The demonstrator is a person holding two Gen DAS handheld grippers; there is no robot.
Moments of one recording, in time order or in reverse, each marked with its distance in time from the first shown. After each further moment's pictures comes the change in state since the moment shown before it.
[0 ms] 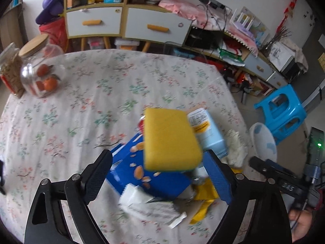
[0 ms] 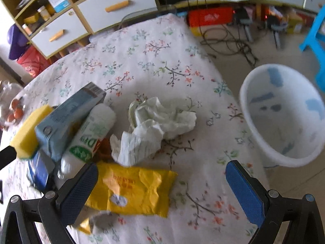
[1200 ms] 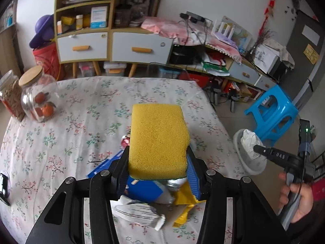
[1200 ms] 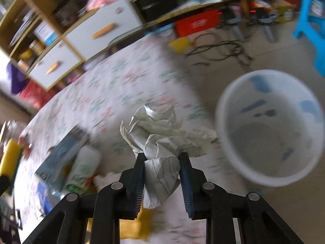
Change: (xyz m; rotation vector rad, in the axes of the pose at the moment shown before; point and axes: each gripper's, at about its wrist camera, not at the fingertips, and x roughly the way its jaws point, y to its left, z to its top) left arm -0.044 -0.041 0.000 0.095 -0.129 -0.027; right arm -0.018 -0.064 0.028 0.153 -0.080 0.058
